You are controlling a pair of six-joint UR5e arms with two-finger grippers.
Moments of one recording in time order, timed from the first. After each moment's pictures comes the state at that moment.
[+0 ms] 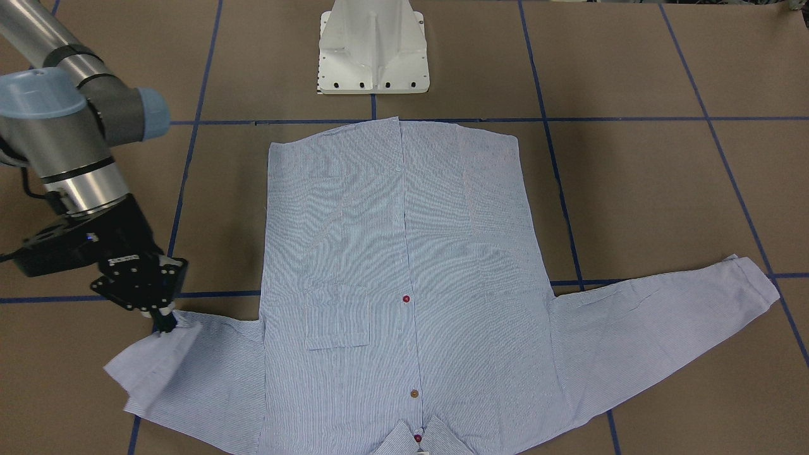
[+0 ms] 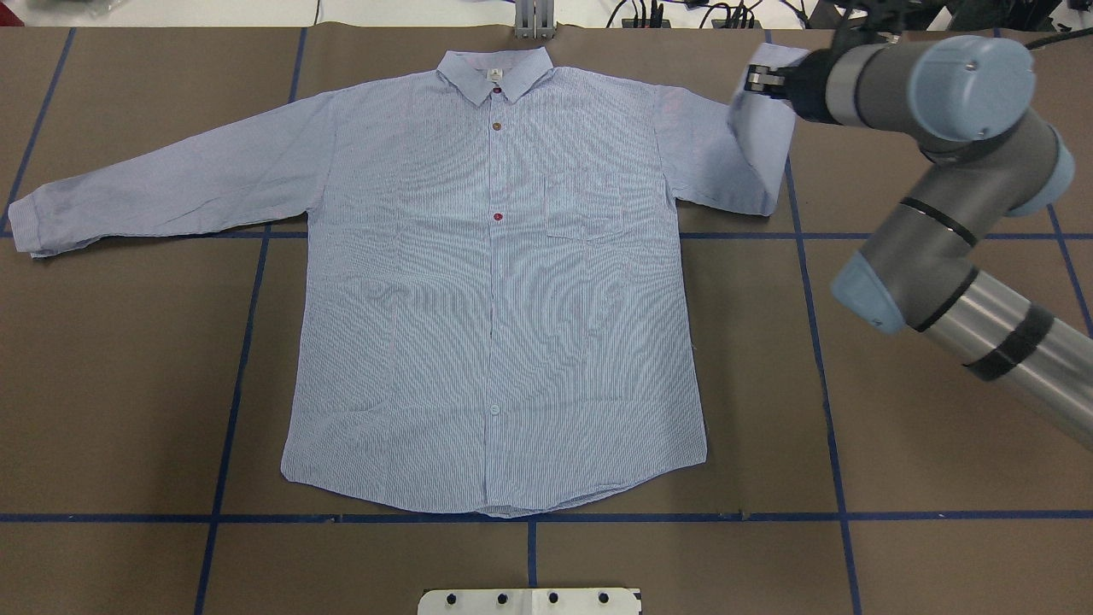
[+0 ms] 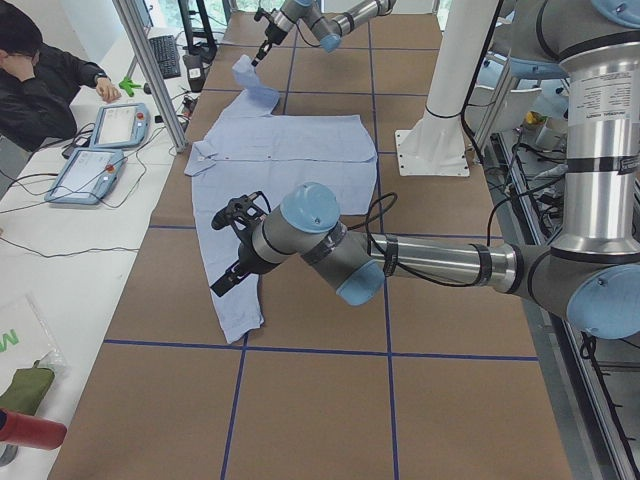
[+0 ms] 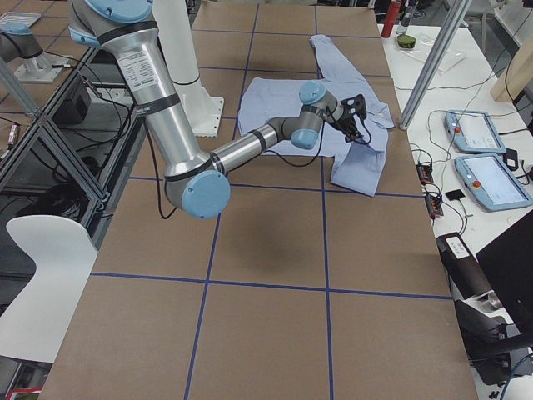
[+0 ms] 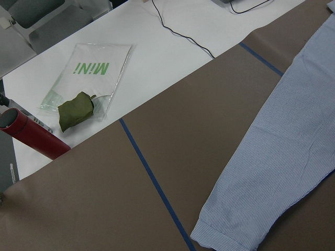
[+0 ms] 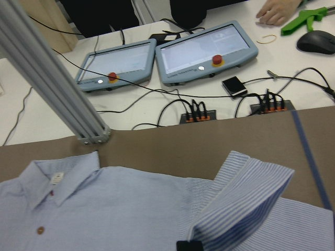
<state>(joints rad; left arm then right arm) -1.64 -1.50 -1.73 -2.27 -2.30 0.08 0.86 -1.06 1.58 -0.88 1.63 1.13</state>
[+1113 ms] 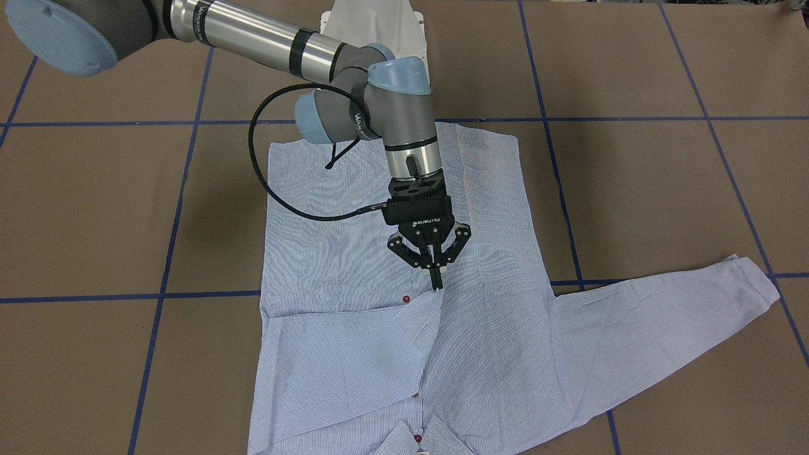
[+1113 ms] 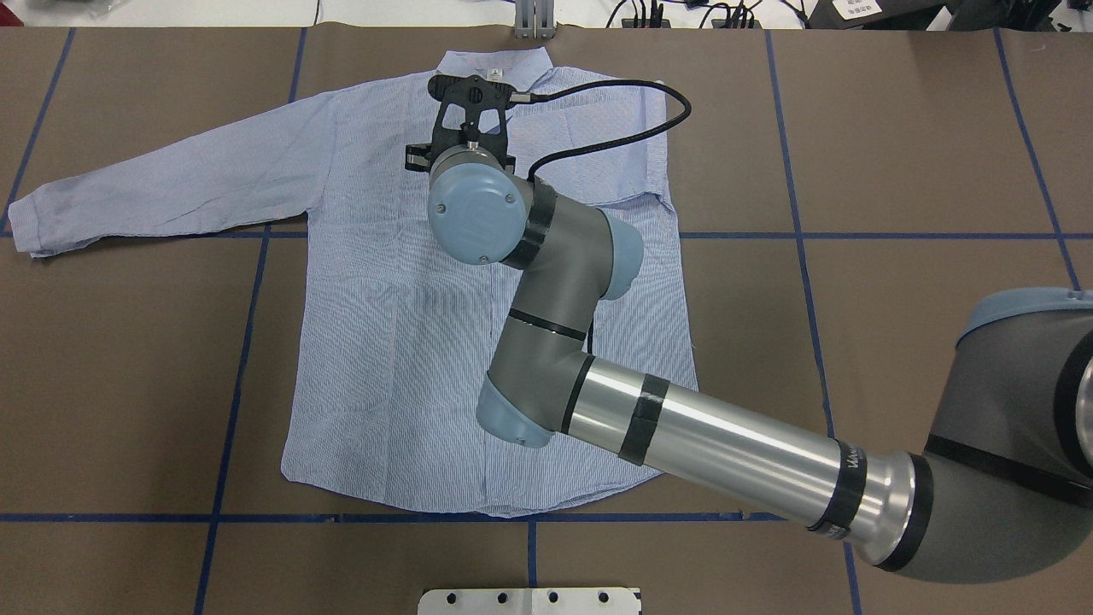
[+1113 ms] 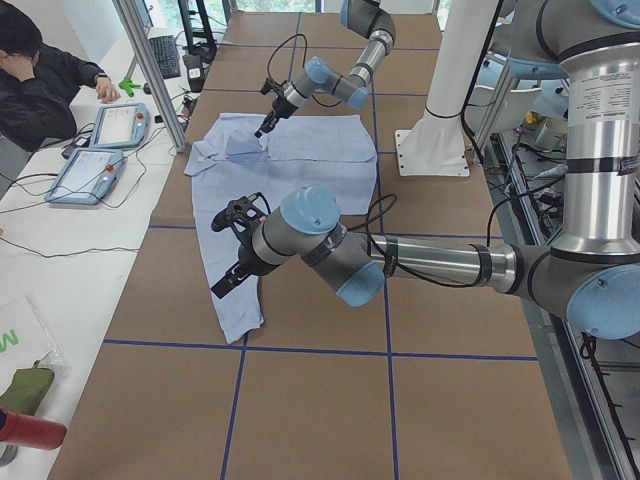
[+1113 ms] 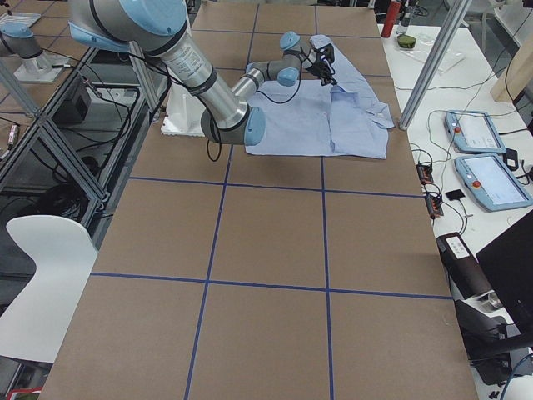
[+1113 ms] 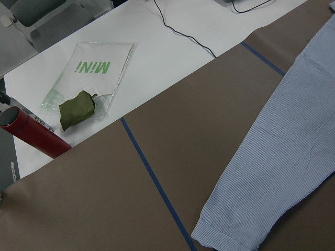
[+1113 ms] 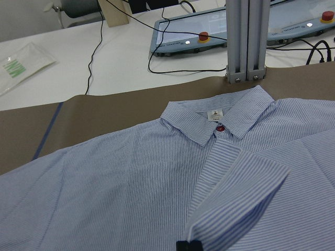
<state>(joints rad) -1.64 -1.50 -1.73 -2.27 -2.30 0.07 0.48 -0.51 1.14 -1.11 1.22 1.28</state>
